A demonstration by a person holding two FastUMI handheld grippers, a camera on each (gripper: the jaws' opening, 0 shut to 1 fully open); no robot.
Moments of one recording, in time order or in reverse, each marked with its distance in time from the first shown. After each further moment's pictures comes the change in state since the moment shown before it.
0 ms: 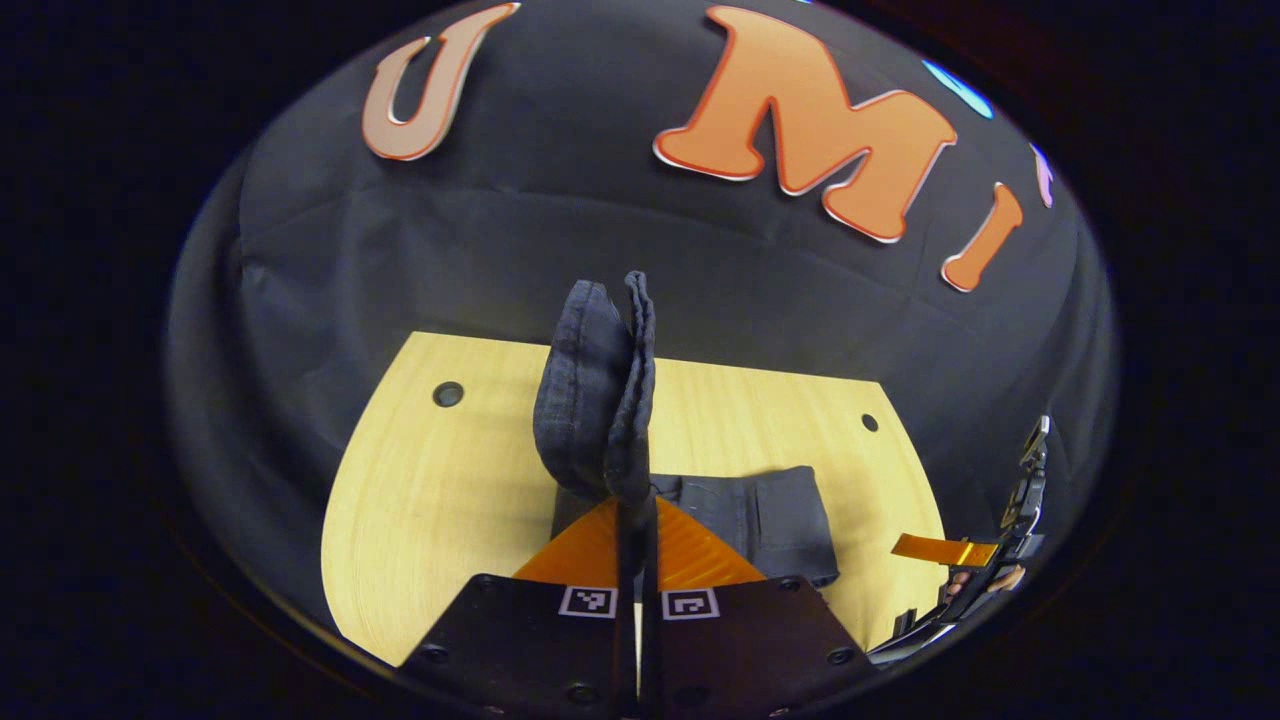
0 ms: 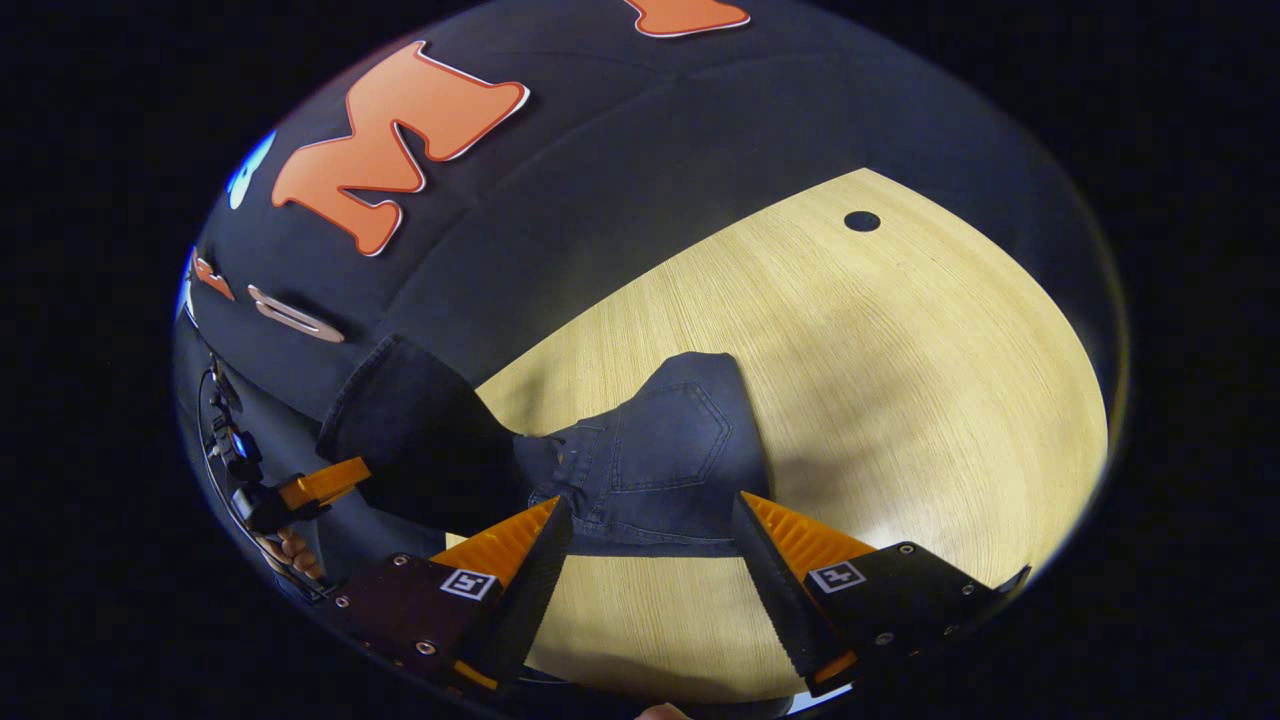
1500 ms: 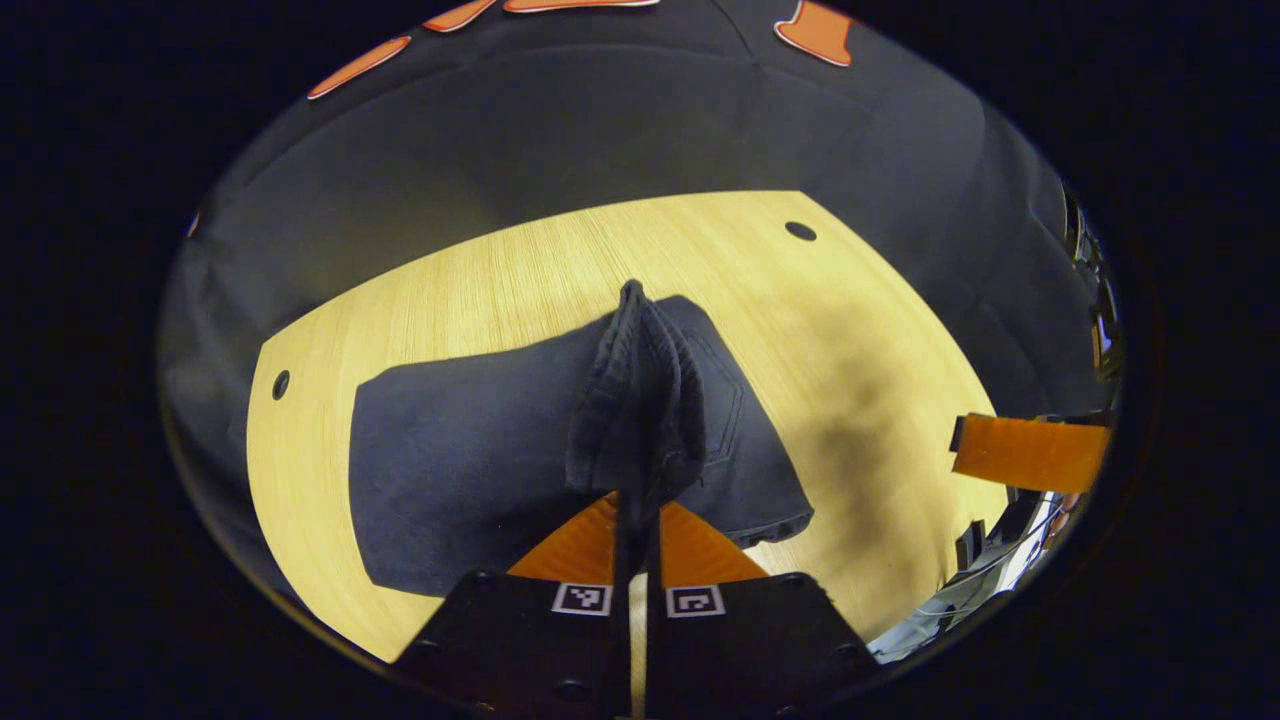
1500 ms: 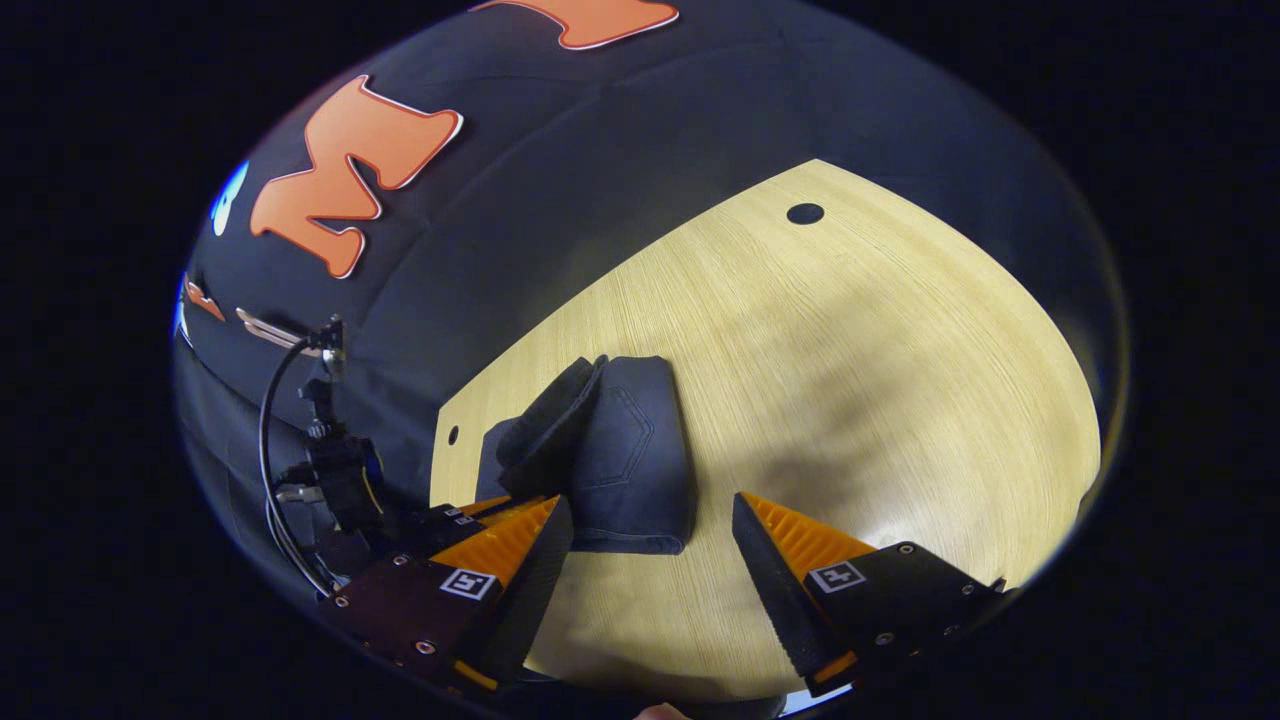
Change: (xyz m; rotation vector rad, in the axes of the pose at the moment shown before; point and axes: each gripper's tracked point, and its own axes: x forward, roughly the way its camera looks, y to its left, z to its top) left arm 0.138 -0.173 -0.171 0.330 0.336 -0.062; right arm -0.013 -0.065 0.001 0.039 0.004 -0.021
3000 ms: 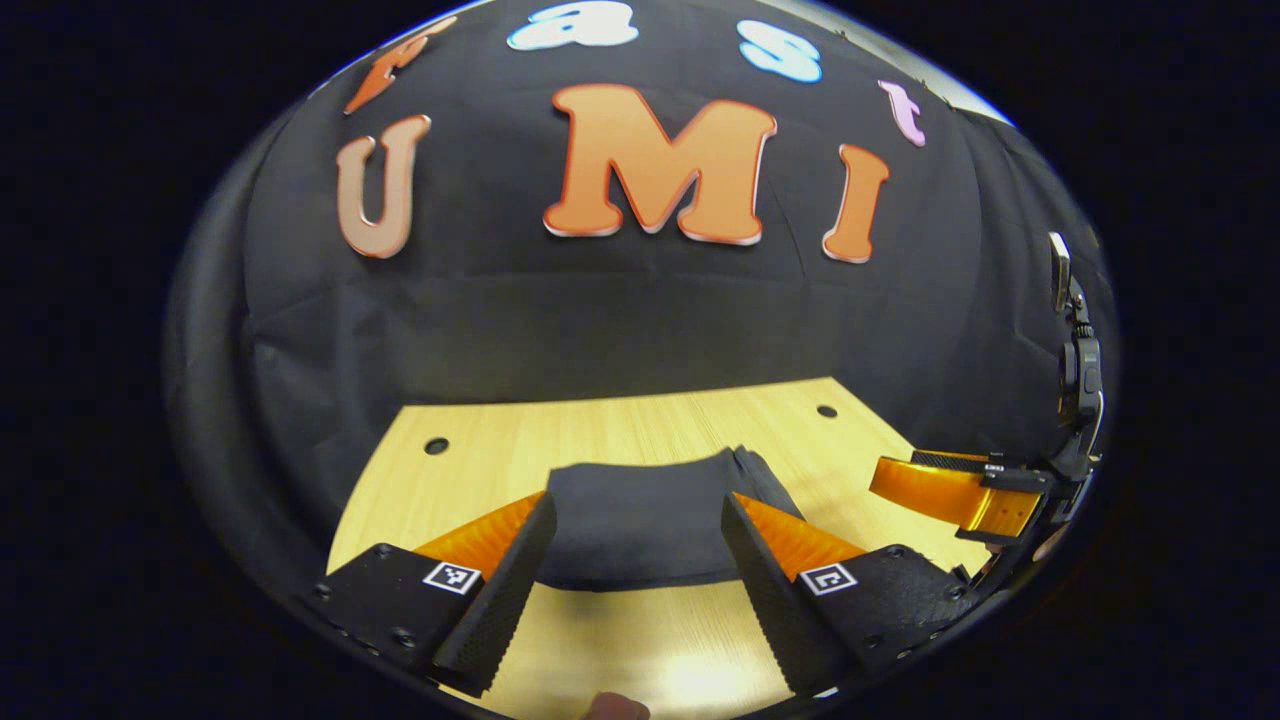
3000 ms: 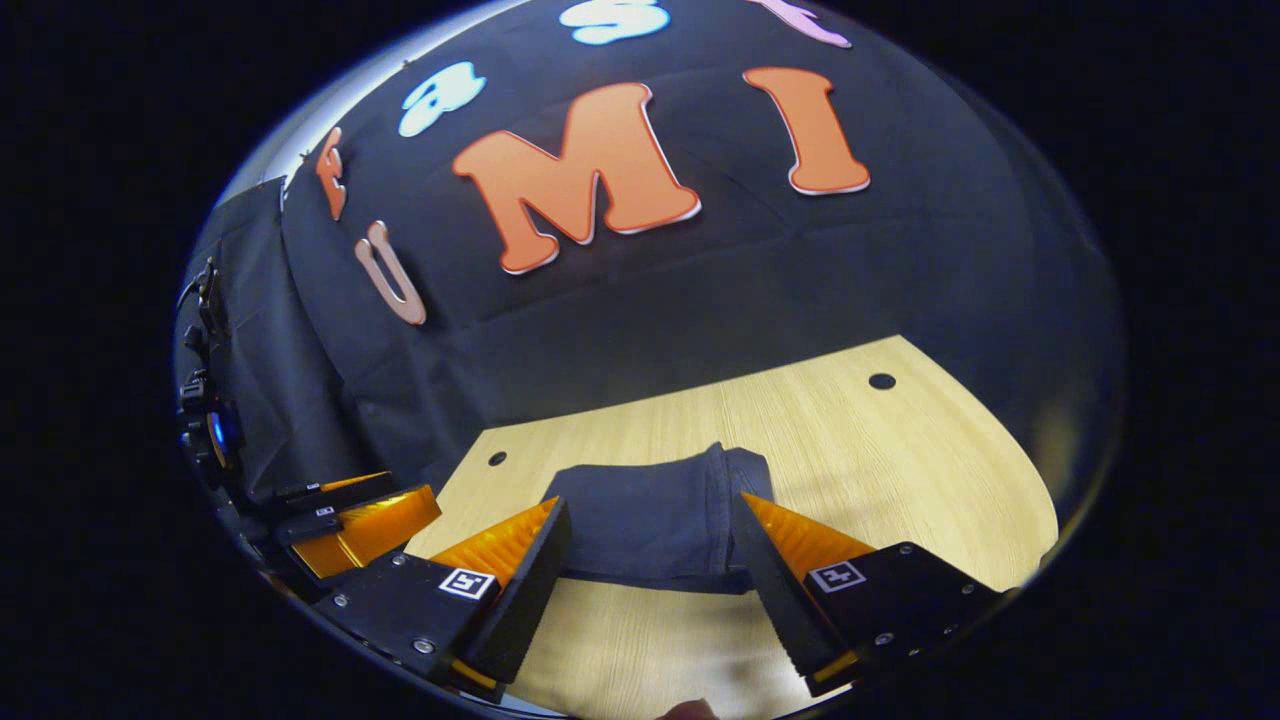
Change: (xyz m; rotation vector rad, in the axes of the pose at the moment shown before) left arm -0.267 0.117 -0.022 -0.143 -0.677 0.156; right arm -0.088 0.153 -0.022 -0.396 -0.461 0.047
